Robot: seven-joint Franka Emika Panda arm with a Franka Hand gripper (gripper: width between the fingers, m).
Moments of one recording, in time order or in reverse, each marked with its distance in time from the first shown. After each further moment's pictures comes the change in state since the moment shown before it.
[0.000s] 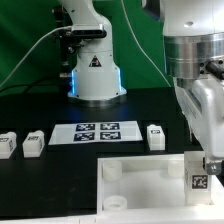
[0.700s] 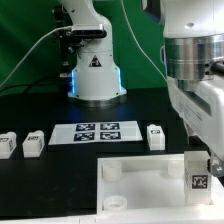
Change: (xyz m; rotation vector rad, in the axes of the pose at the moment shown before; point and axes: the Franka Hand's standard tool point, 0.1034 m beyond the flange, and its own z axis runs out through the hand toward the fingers) arm 0.000 -0.003 0.005 0.032 0.006 -0.204
